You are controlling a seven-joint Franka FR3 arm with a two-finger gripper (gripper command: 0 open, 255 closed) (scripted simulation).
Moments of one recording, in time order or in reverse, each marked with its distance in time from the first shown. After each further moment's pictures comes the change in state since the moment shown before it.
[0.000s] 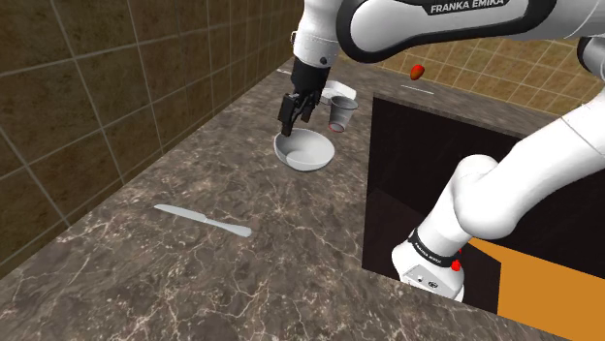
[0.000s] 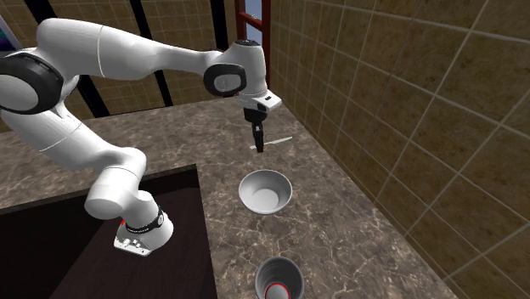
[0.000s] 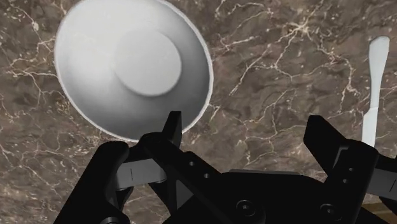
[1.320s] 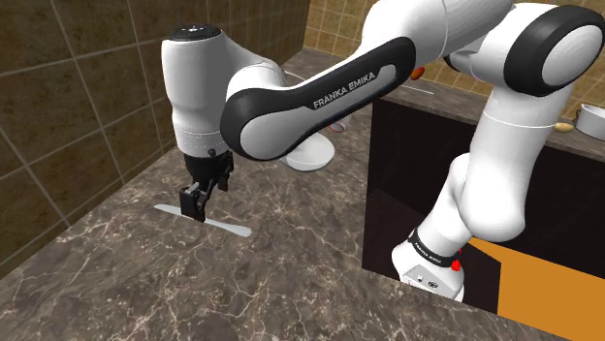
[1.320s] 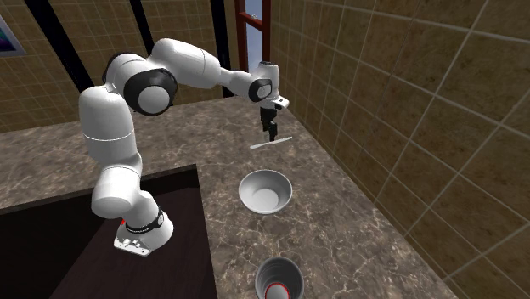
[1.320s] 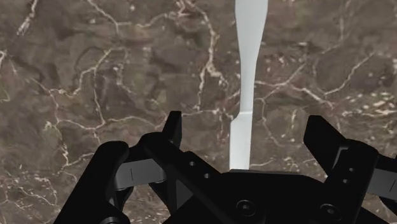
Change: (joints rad) arm 0.183 0.620 0.206 0.373 -0.212 0.131 0.240
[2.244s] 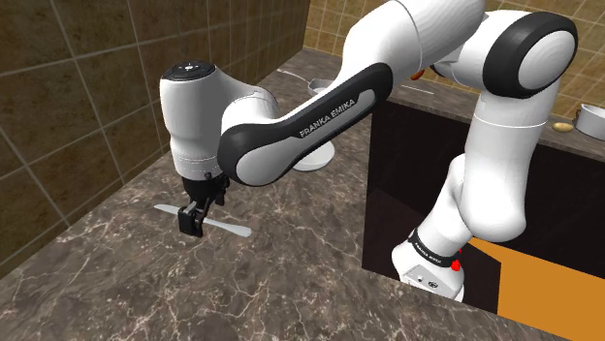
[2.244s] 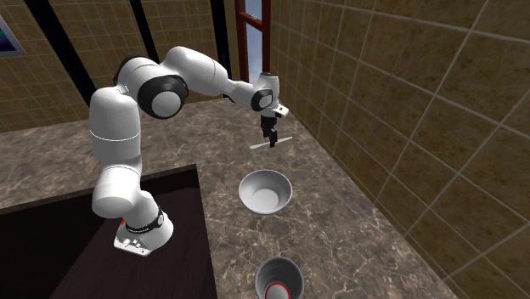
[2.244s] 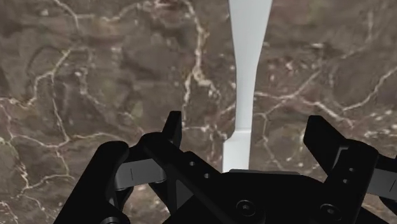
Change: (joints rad) arm 0.019 0.080 -0.010 -0.015 -0.043 0.083 0.027
